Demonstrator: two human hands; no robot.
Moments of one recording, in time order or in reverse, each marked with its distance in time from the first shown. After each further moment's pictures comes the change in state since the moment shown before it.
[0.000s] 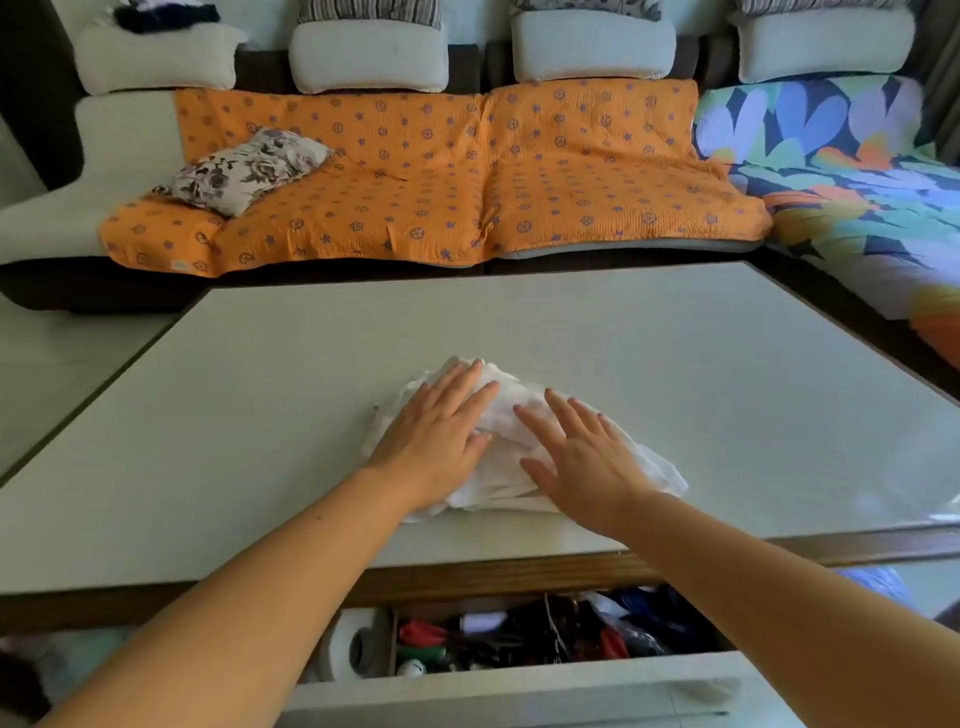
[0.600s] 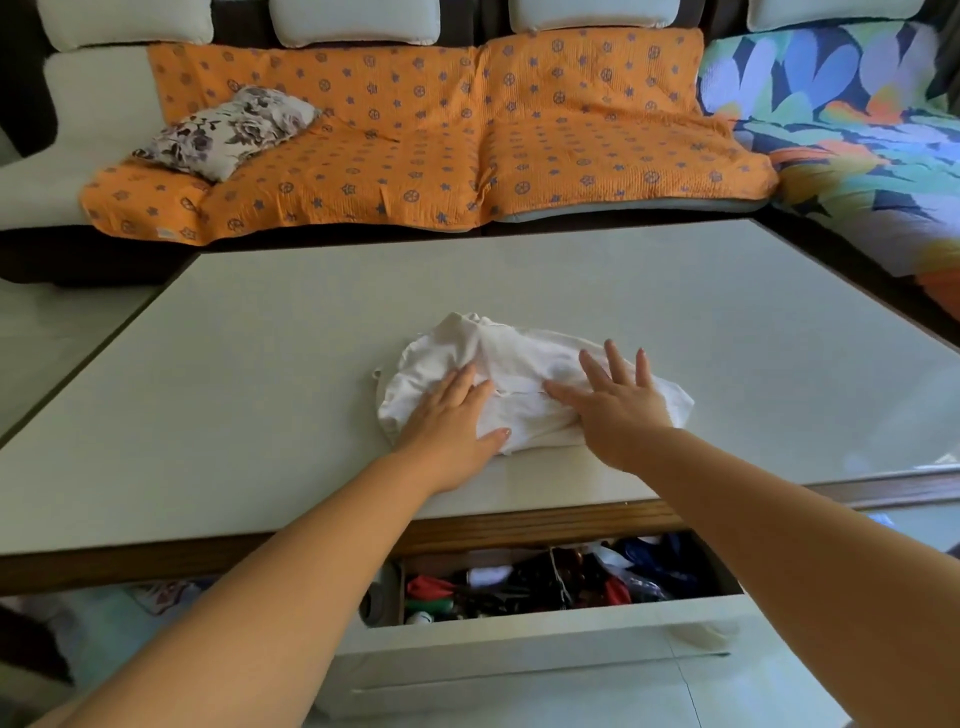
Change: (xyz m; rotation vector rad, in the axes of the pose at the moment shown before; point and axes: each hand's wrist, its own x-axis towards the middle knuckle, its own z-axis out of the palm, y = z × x) left_hand -0.008 0.006 0.035 -0.178 -0.218 -0.158; right_hand 0.009 0.022 0.003 -0.326 -0.147 0.123
